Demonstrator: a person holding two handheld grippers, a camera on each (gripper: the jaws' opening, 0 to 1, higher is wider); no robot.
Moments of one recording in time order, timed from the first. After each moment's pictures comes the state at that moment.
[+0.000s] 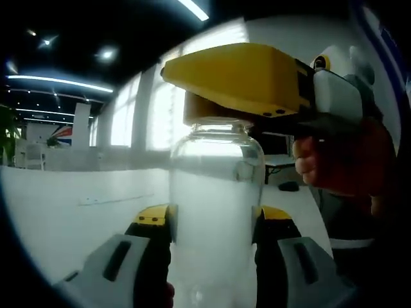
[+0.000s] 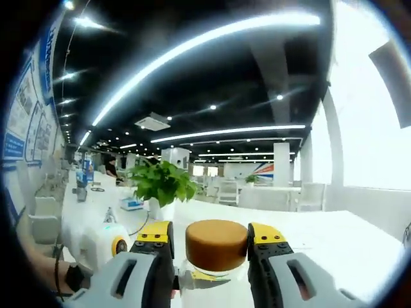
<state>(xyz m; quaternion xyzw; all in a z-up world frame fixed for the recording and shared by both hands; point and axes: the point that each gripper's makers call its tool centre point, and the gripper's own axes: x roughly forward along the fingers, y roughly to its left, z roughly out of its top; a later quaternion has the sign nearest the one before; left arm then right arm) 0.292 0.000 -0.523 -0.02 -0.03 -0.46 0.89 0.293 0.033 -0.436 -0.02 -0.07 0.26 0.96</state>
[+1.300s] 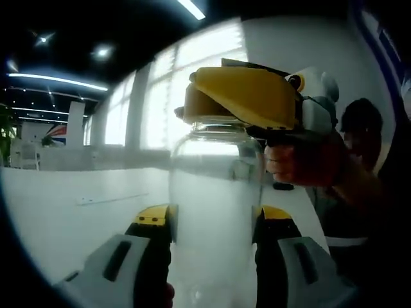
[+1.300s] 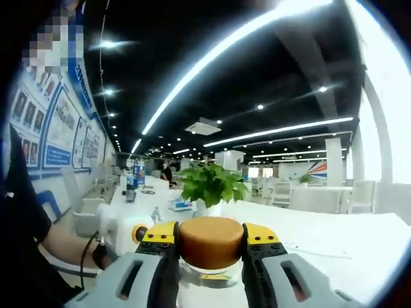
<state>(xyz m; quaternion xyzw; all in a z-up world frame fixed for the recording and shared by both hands) 0.292 -0.002 -0.524 -0.02 -0.02 -0.48 0.88 0.288 0.040 -0.439 -0.01 -0.06 0.47 0.88</state>
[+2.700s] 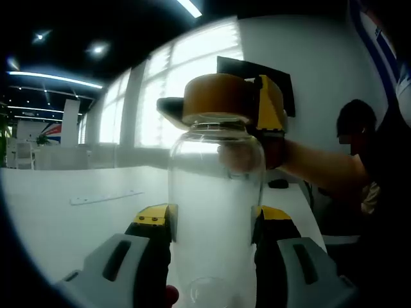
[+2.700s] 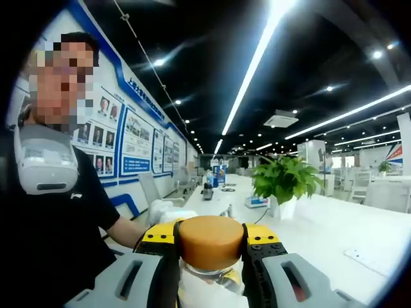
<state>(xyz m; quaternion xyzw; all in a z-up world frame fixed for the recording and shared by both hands) 0.291 -0.005 -0.526 -0.02 -0.02 -0.50 0.87 0.275 0.047 -0.440 0.00 -0.03 0.70 0.71</state>
